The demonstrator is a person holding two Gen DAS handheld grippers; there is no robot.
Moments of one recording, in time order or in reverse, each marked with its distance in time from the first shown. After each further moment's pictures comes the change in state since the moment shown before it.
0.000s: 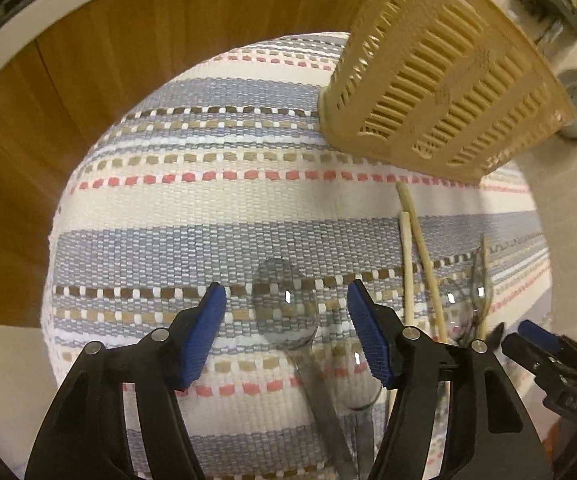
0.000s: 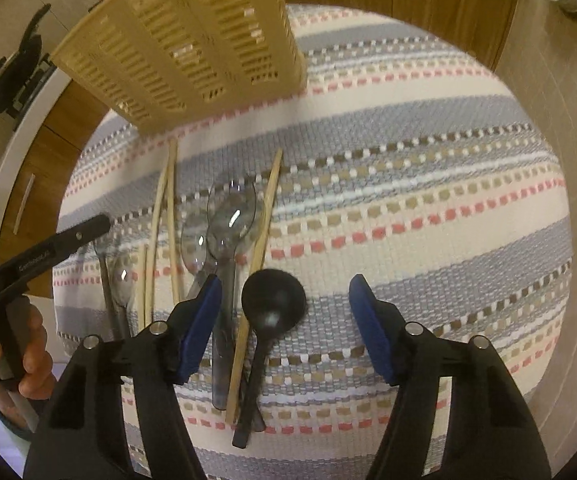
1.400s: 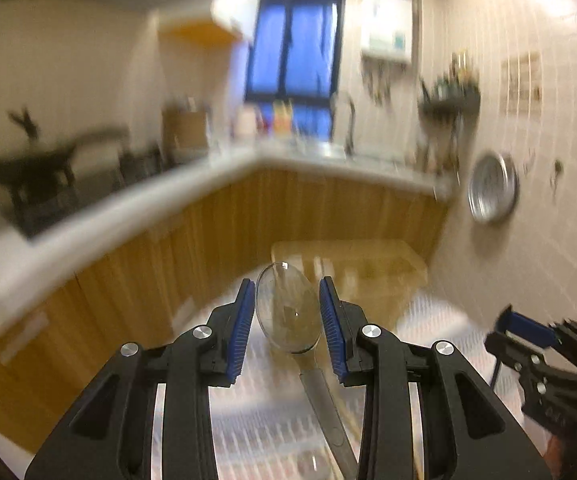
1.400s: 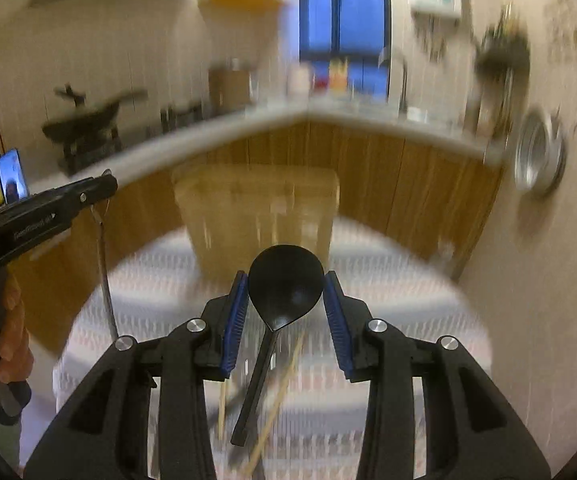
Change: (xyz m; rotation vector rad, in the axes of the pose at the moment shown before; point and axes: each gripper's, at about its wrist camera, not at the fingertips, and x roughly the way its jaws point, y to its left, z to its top) left arm -0.210 -0.043 -0.009 0.166 -0.819 -0.035; right arm -0.158 0.064 -0.025 -0.274 -0.783 -0.111
